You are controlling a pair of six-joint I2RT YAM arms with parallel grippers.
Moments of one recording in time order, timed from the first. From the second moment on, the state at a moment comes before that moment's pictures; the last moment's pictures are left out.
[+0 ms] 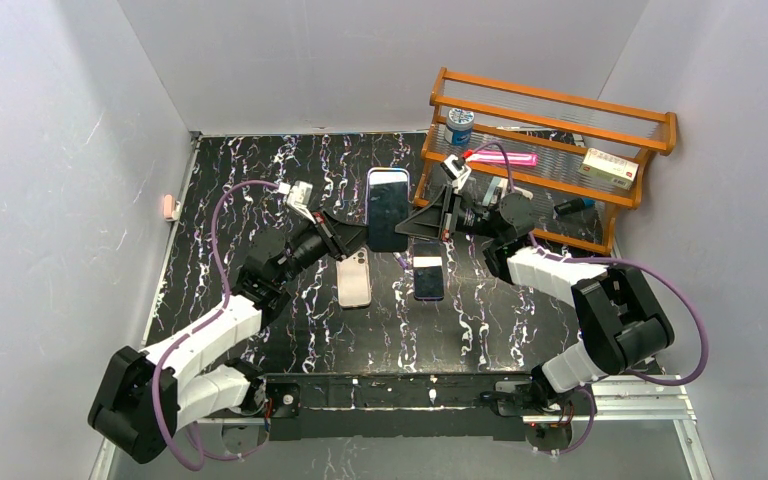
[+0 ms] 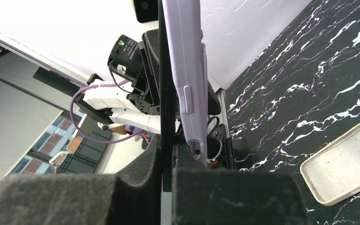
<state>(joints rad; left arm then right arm) -0.53 1.06 0.52 0.65 0.39 -0.85 0.49 1.49 0.72 1.14 -0.98 1.31</state>
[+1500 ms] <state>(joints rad) -0.35 1.07 0.52 -0.32 0.08 -0.58 0.15 1.44 0.72 -0.31 -0.60 0.28</state>
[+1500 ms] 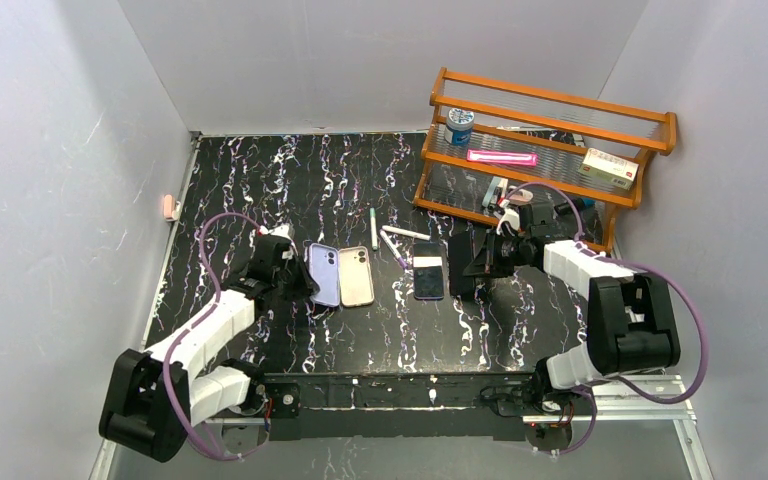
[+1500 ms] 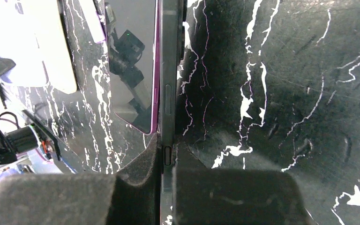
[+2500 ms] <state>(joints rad) -0.34 1.06 0.45 -0.30 0.09 -0.63 0.16 1.53 0.72 -0.28 -0.66 0.29</state>
